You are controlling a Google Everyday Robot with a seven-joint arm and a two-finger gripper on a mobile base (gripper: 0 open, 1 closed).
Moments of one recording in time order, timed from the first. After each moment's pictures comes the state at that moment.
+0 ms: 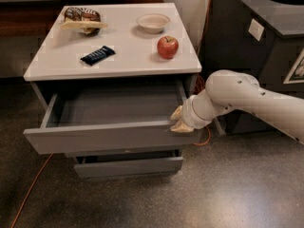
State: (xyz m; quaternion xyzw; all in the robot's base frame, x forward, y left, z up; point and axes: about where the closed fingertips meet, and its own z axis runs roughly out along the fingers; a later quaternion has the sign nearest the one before) arm 0.580 -0.101 0.687 -0.68 0.68 0.05 0.27
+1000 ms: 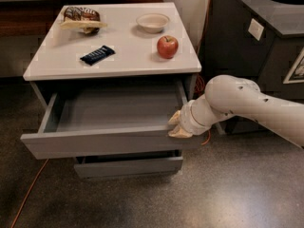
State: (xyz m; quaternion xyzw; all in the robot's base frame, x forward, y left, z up) arm 0.555 -0.092 0.687 -0.69 0.67 0.06 0.27
